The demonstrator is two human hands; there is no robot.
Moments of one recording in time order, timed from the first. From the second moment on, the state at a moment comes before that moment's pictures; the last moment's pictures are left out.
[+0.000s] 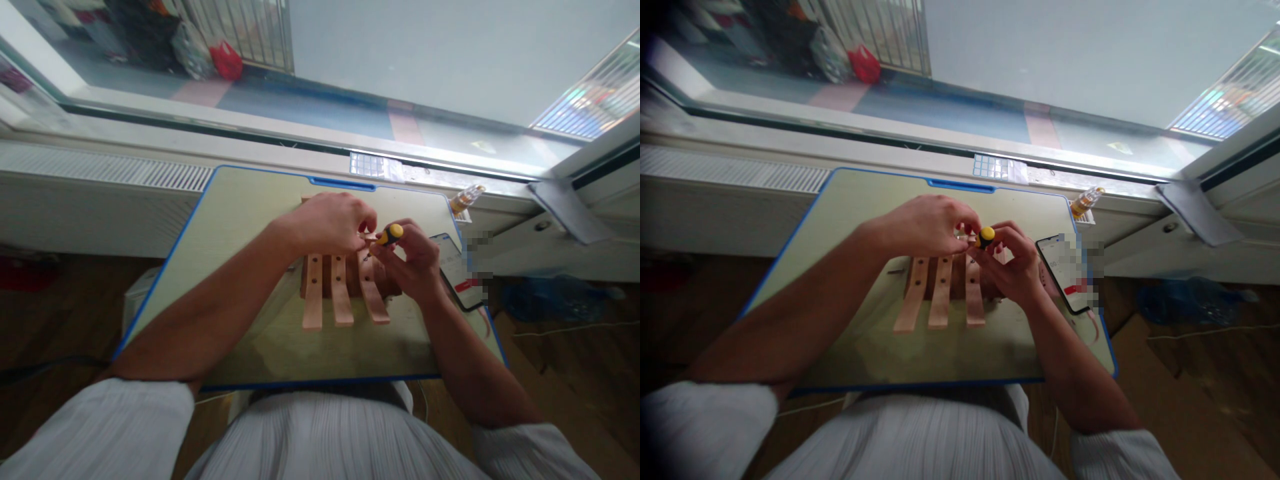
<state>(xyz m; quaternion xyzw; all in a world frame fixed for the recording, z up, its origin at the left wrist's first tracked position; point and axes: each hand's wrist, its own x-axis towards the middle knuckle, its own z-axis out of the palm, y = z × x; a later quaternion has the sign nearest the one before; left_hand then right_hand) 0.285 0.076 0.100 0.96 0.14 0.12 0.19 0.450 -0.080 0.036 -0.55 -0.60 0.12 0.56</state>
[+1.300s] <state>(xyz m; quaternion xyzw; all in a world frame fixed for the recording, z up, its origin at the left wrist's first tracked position) 0.285 0.056 0.120 0.90 0.10 0.29 0.32 0.448 -0.080 0.034 -0.54 -0.60 0.14 0.58</state>
